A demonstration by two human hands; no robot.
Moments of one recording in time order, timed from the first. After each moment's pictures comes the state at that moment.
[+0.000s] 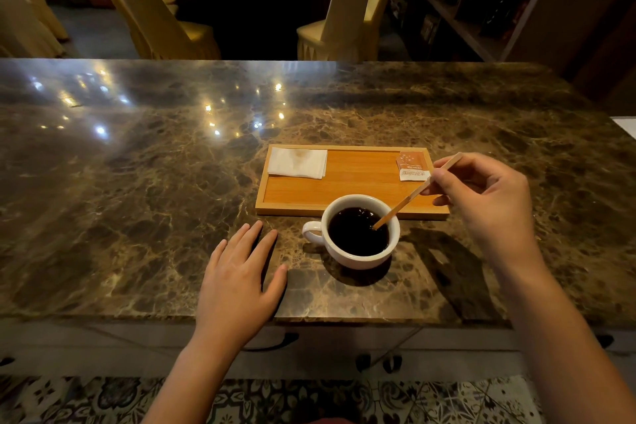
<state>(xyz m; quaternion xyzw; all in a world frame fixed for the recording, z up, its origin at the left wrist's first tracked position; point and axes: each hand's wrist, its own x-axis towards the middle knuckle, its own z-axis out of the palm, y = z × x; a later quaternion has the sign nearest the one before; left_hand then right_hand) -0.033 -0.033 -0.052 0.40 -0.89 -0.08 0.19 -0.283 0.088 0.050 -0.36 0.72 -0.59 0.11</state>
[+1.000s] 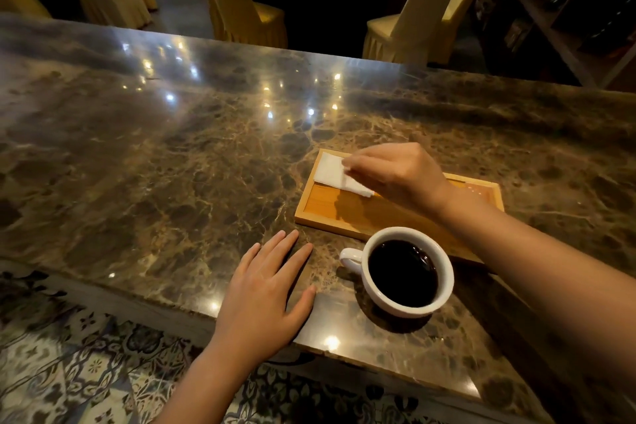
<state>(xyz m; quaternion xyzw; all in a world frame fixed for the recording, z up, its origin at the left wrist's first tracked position) -0.034 -0.030 -0.050 0.42 -0.88 -0.10 0.19 -0.288 -0.087 0.021 -0.86 0.35 -0.33 -0.19</state>
